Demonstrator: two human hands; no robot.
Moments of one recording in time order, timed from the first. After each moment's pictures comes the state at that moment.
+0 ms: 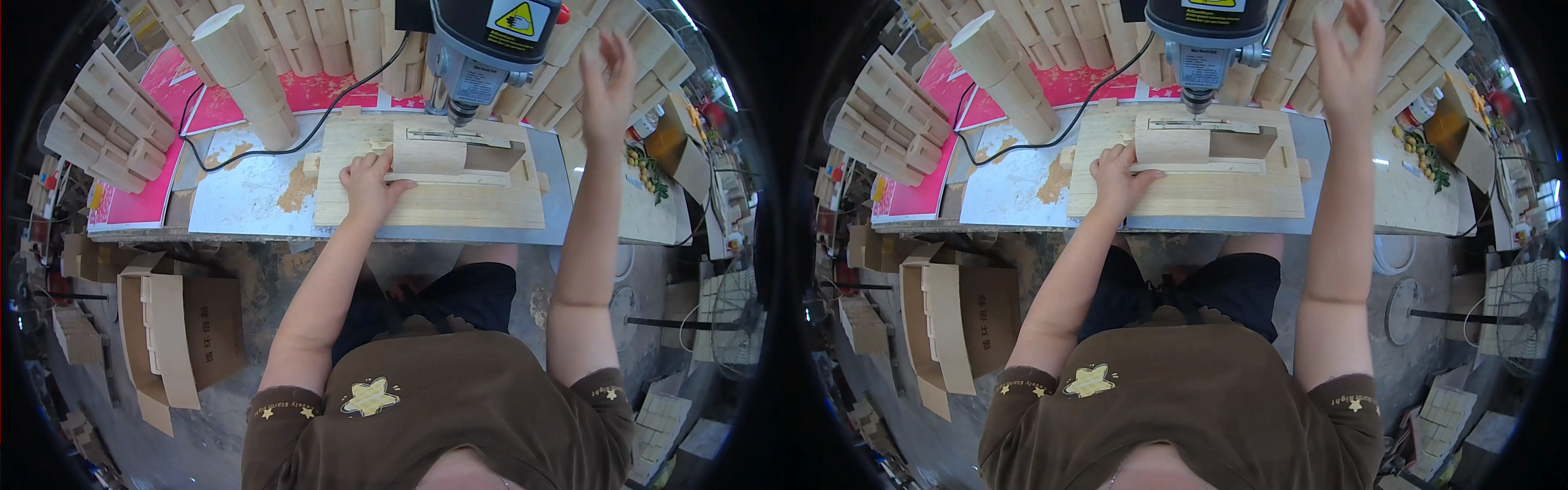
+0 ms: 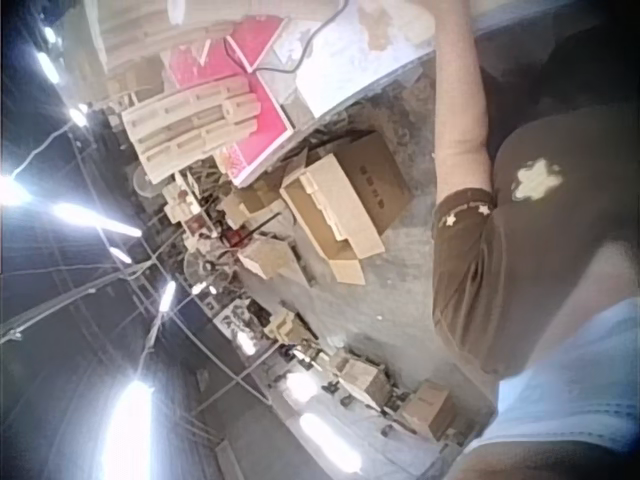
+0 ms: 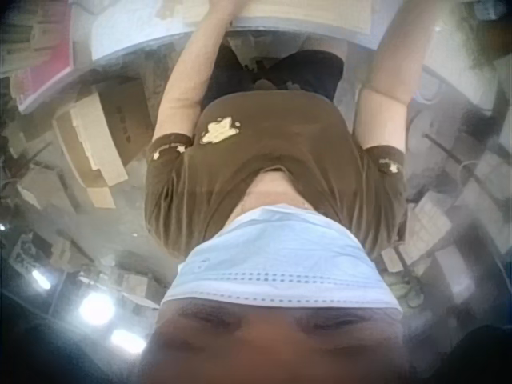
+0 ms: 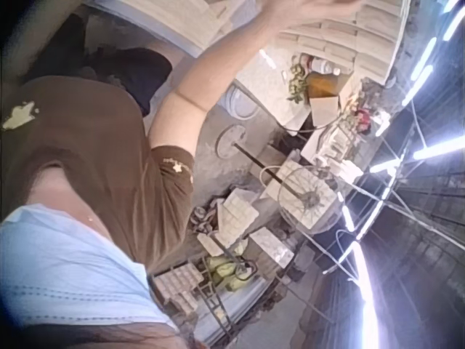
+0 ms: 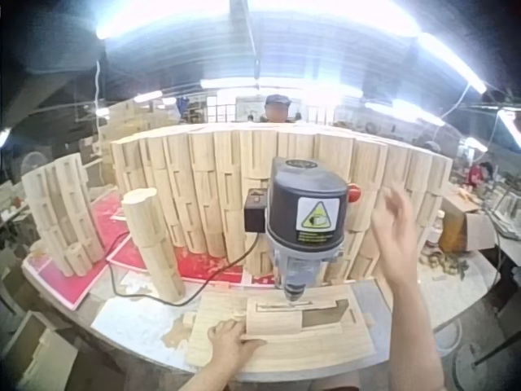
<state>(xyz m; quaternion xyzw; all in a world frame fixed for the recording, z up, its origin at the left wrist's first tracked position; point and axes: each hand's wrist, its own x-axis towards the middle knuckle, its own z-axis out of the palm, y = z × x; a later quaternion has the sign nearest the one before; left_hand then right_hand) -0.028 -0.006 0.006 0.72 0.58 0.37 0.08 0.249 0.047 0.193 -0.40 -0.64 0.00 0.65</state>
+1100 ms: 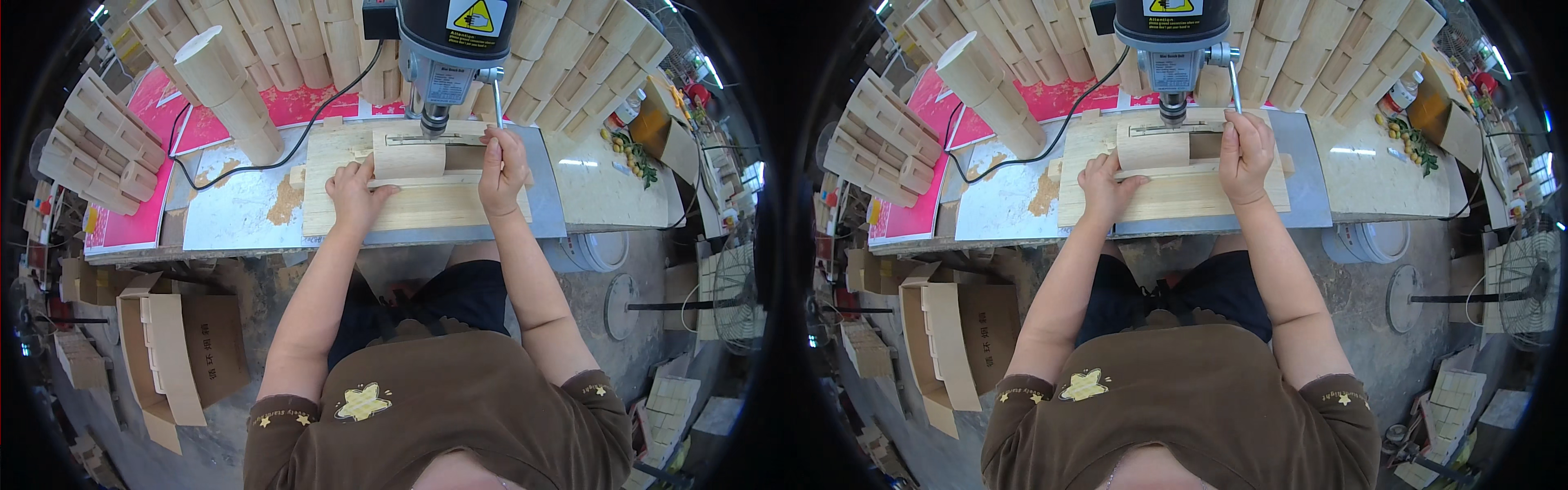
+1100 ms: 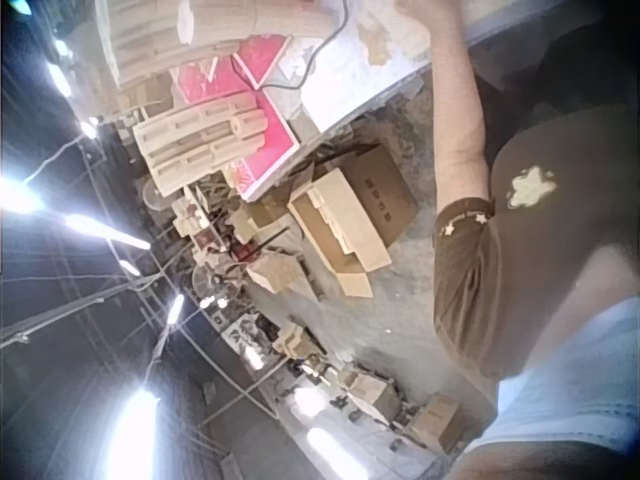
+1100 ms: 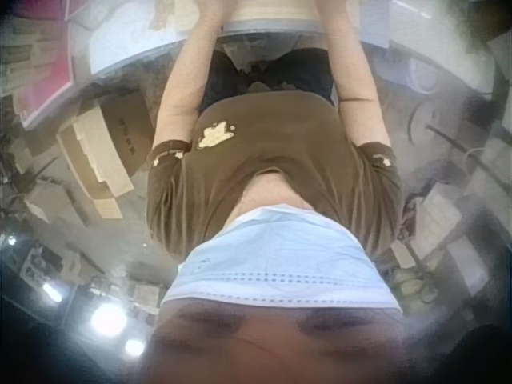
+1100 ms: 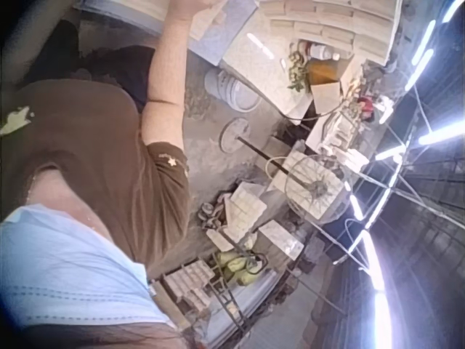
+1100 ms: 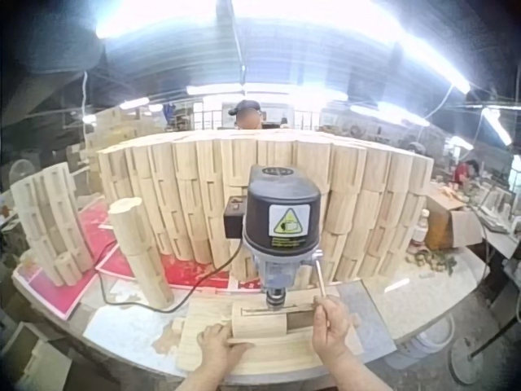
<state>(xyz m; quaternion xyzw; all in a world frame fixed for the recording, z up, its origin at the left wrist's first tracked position) -0.025 -0.003 0.002 0.73 0.57 0.37 0.08 0.203 0.000 0.059 -0.41 -0.65 -0.09 0.63</state>
